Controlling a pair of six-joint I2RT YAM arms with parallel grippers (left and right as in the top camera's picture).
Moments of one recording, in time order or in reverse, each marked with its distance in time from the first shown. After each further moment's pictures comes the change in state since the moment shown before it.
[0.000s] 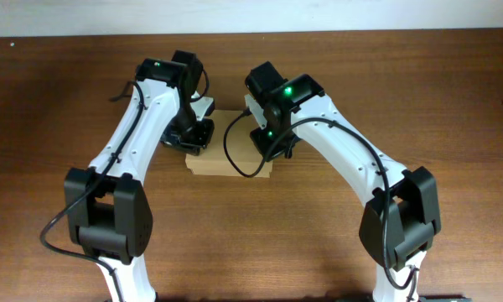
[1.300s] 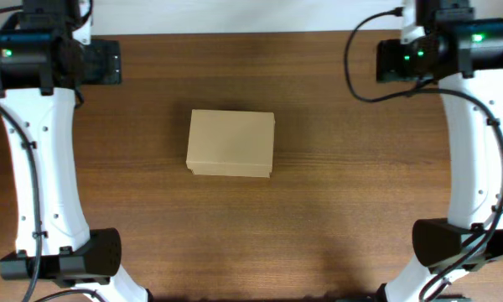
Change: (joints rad) left arm 0.277 -0.159 0.603 -0.069 -0.395 0.026; right arm -0.518 -0.149 0.477 -0.221 0.187 0.008
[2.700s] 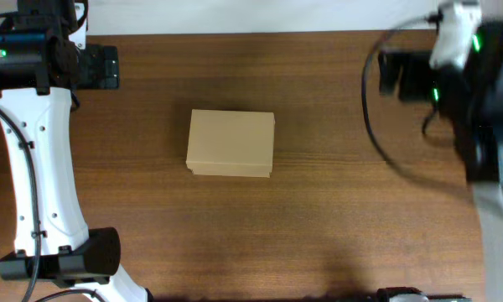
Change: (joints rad) left arm 0.013 0.001 0.000 -0.038 -0.004 0.000; right arm -0.025 -0.576 -0.625 0.591 -0.222 0.003
